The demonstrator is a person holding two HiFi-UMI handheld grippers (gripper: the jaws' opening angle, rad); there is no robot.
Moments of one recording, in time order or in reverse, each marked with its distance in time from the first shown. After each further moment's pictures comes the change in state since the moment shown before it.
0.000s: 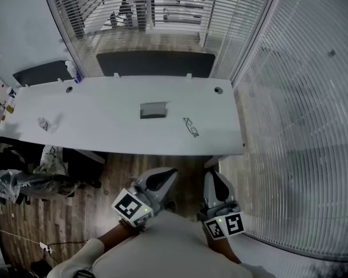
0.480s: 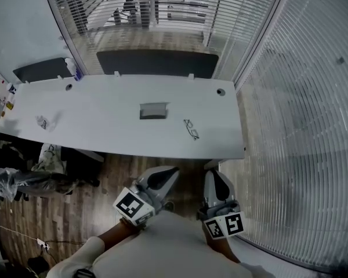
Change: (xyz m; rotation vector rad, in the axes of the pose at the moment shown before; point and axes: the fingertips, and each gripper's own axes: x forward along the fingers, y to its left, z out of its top) left arm 0.024 0.021 -0.007 0.014 0.006 0.020; right arm 0.027 -0.018 0.000 -0.003 -0.002 0.017
